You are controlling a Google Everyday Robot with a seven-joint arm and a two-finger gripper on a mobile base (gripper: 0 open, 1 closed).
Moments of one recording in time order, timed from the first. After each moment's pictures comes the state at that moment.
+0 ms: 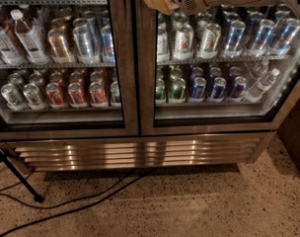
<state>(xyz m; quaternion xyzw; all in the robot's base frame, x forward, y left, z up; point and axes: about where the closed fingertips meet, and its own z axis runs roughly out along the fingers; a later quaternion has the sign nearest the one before) 0.672 -0.007 1.044 -0.55 0.61 0.16 0.55</state>
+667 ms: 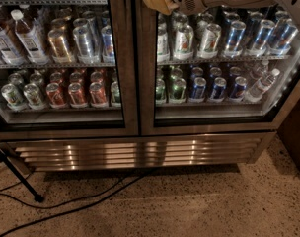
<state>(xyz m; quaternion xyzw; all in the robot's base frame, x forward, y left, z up) 0.681 -0.004 1.040 -0.54 0.62 0.19 0.54</state>
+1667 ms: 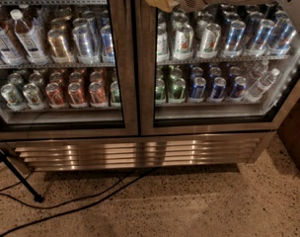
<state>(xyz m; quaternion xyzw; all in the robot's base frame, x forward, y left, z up) 0.693 -0.008 1.040 -0.54 0.62 0.19 0.54</state>
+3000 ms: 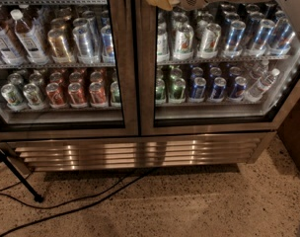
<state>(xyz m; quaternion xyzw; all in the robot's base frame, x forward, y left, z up) 0.702 -0.011 1.041 -0.54 0.62 0.19 0.54</state>
